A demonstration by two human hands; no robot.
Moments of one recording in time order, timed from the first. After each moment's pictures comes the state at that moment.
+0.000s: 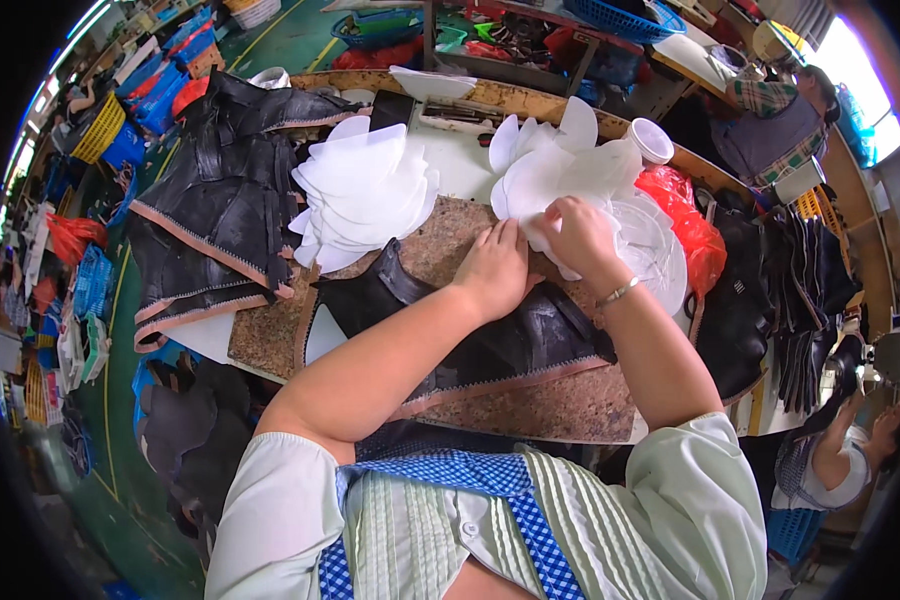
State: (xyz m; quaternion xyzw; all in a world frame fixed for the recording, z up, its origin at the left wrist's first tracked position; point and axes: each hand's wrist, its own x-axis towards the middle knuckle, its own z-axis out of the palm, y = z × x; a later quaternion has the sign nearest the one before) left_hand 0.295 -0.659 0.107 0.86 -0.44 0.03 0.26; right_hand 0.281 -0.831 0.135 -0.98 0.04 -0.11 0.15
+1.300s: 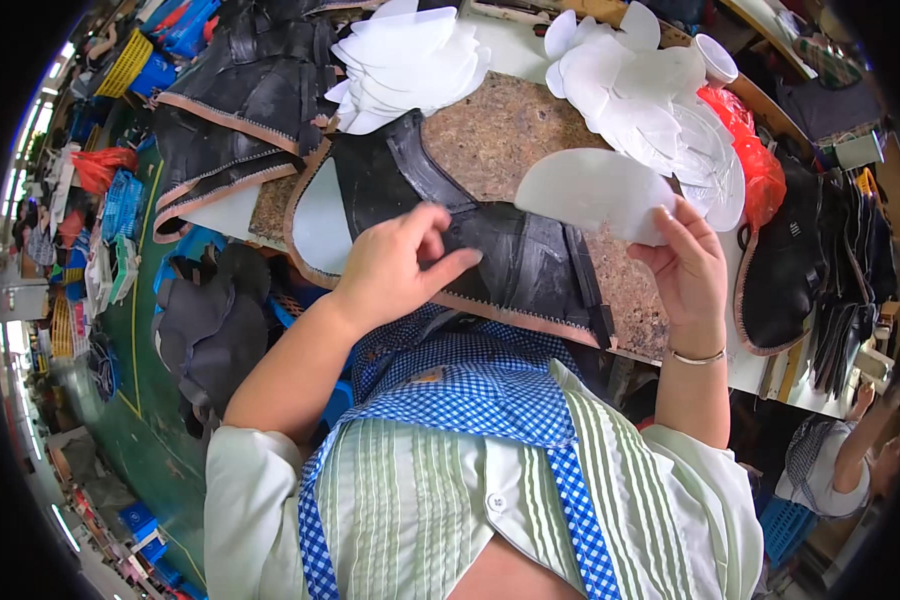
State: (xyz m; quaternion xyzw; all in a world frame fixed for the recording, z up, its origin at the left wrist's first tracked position) left_hand 0.182 -0.497 0.155 0.88 -0.24 -0.16 0.38; right_hand 0.110 -0.804 0.168 -0.50 0.12 -0.03 0.86
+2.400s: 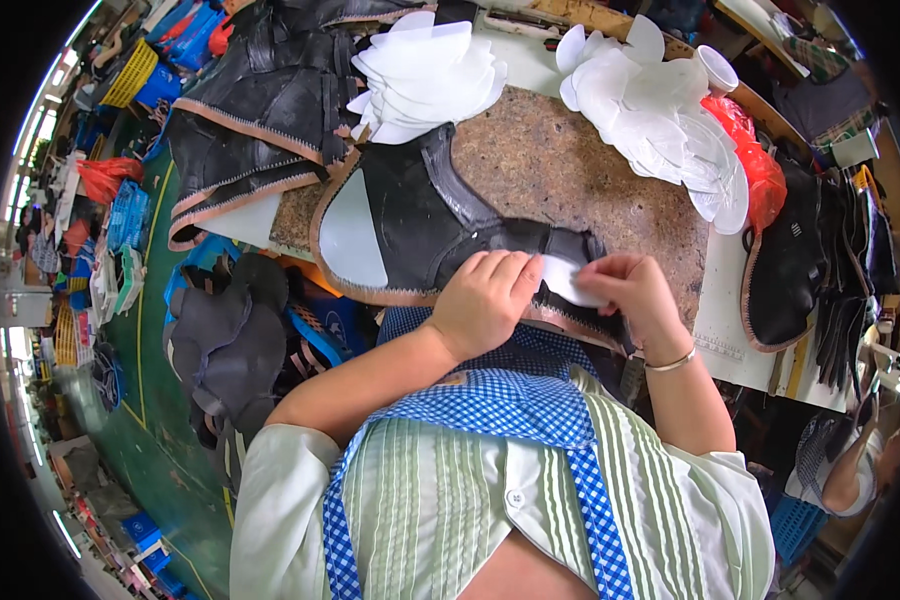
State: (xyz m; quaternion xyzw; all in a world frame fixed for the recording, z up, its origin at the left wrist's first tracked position) left_hand 0.150 -0.537 0.114 0.82 -0.47 0.18 0.26; right_hand 0.105 -0.760 0.142 -0.73 0.23 0.18 0.62
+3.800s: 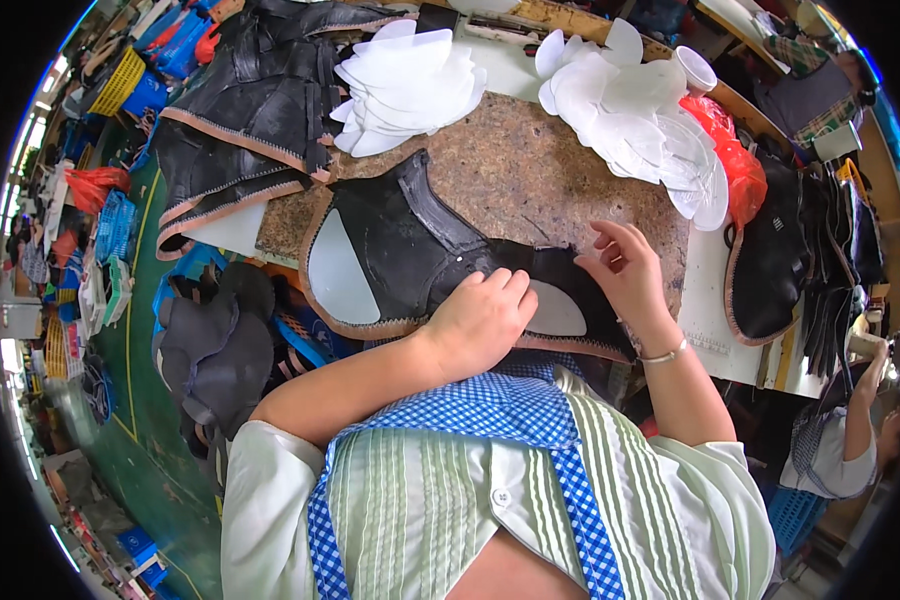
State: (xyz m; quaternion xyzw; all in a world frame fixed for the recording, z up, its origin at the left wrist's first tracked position) left_hand 0.134 -0.541 0.143 0.83 -0.54 -0.02 0.15; right_hand 0.100 -0.775 0.127 -0.89 0.07 -0.09 0.44
